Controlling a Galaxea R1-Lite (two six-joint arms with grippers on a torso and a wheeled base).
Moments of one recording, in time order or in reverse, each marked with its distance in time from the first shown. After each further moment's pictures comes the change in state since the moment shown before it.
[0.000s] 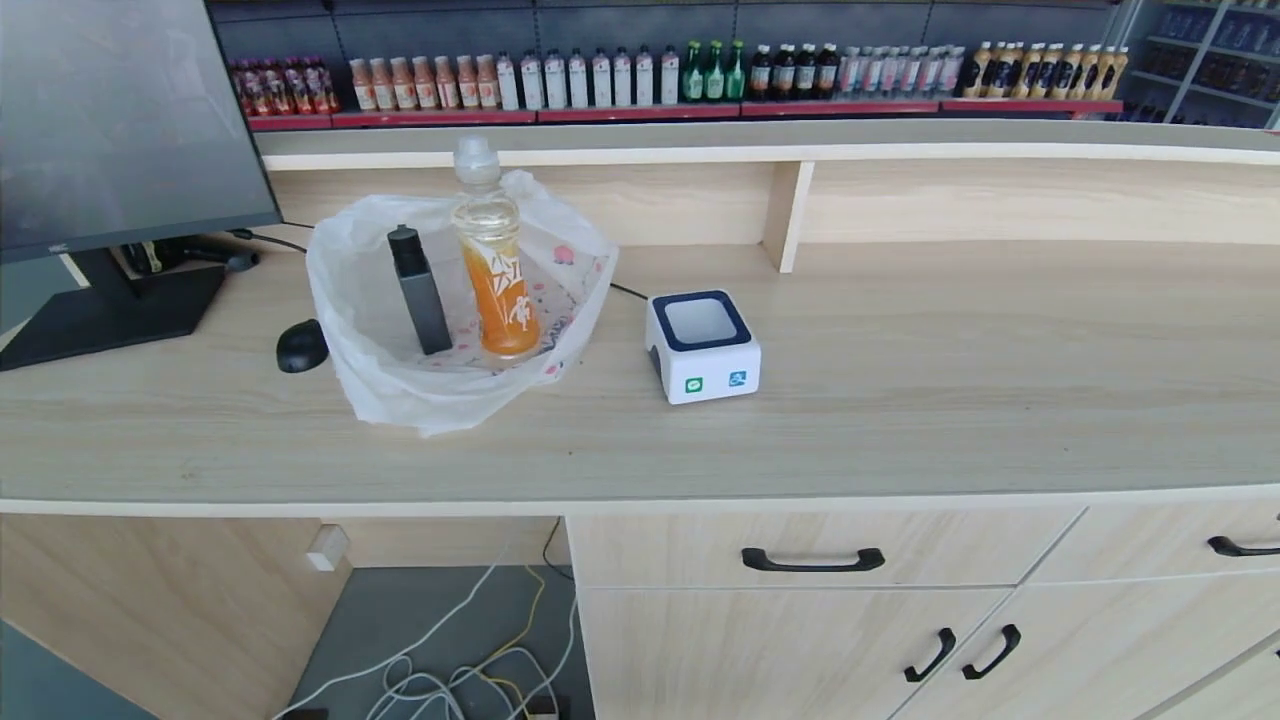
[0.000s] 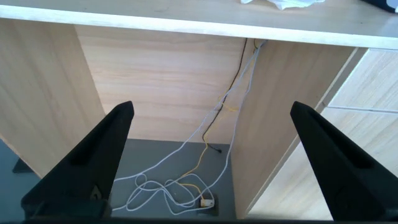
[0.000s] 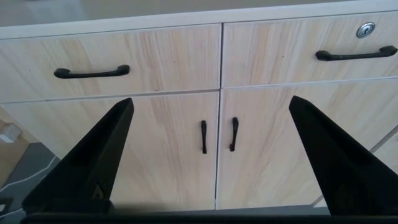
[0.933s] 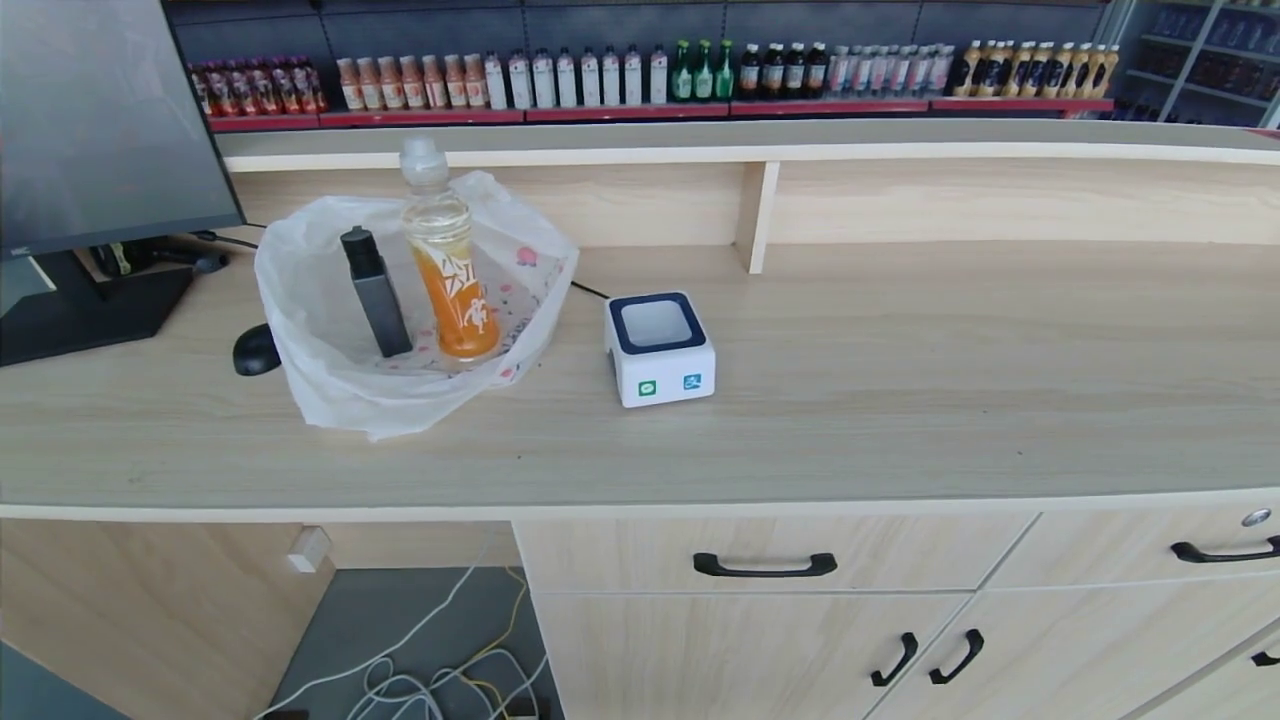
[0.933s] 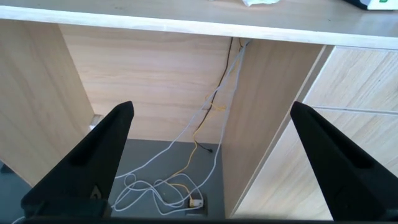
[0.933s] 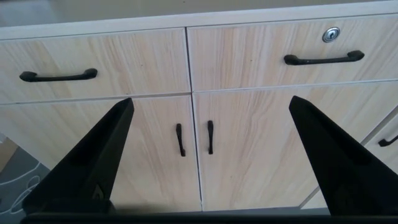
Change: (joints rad) left arm 0.000 0.000 0.000 0.000 0.000 0.004; right arm 0.000 0.001 0.000 0.000 0.000 -0.002
